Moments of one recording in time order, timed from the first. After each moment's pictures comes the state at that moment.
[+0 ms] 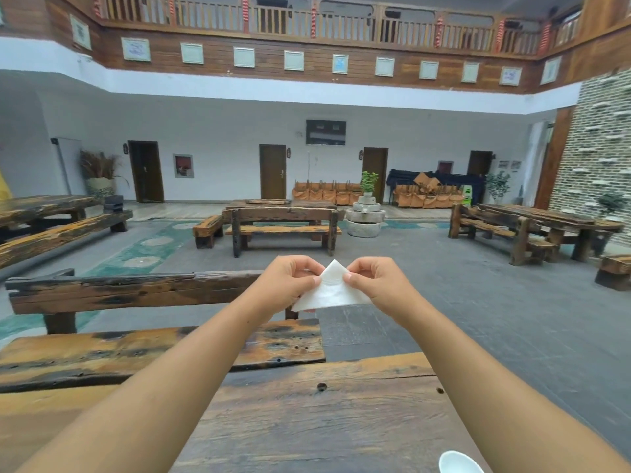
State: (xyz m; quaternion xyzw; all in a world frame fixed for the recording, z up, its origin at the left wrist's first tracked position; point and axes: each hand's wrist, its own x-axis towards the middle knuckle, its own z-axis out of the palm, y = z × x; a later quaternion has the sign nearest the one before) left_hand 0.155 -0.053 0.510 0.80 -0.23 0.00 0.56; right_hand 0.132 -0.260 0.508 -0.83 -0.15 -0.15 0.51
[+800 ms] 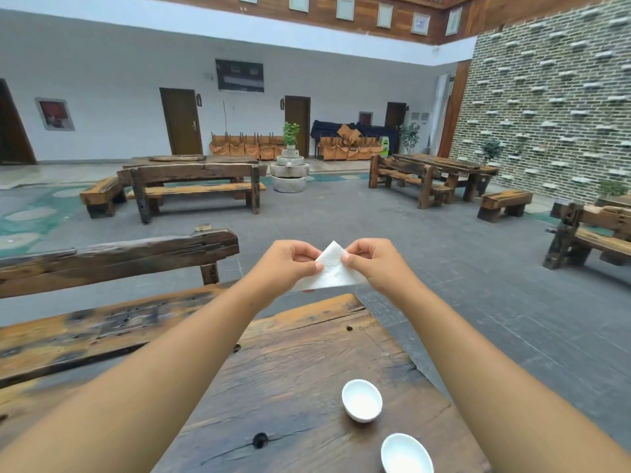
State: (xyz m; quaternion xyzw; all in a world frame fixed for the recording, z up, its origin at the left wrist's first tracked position) left_hand 0.159 -0.256 0.459 0.77 -0.29 -0.08 0.56; right_hand 0.095 -0.439 0.456 -0.83 0.01 -0.19 0.52
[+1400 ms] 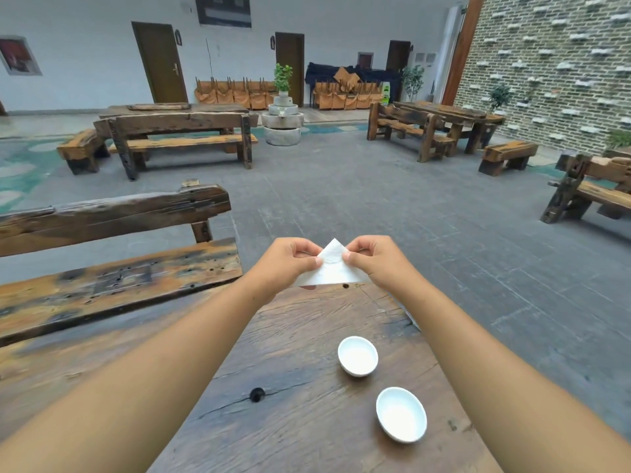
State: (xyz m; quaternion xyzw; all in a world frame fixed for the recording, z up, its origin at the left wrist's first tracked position) left_hand 0.182 -0.281 0.381 0.75 -0.23 -0.19 0.59; right_hand 0.112 -0.465 0.378 -0.83 0.06 -0.12 0.54
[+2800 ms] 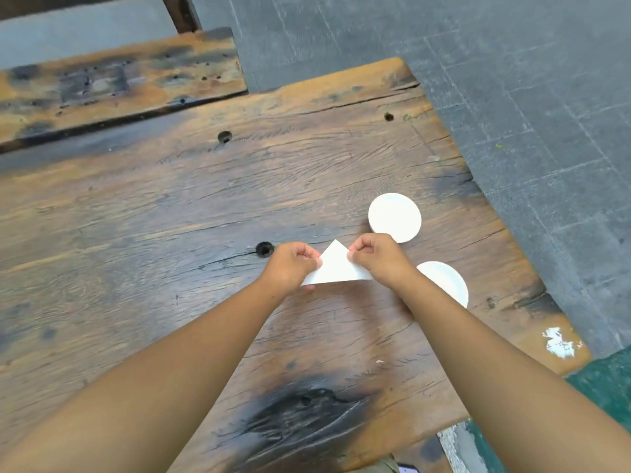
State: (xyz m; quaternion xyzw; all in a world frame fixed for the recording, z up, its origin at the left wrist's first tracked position) left_hand 0.164 -0.268 0.073 0.77 0.08 -0.35 0.53; right_hand 0.121 -0.453 0.069 -0.81 0.22 0.16 0.51
